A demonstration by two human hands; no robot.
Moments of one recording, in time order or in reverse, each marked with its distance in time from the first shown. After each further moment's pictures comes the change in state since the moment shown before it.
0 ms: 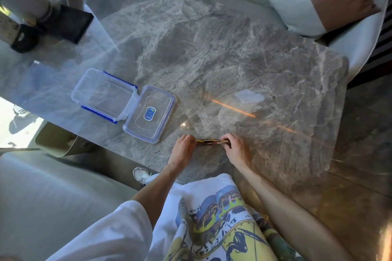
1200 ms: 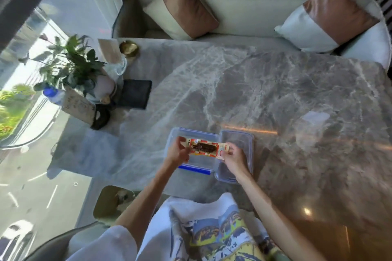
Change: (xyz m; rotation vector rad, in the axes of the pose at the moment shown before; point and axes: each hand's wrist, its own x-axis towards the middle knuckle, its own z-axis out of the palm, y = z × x) left_hand 0.109 -0.161 -0.352 -0.318 -0.169 -0.244; right_hand 0.094 -0.346 0.169 0.685 0.199 0.518
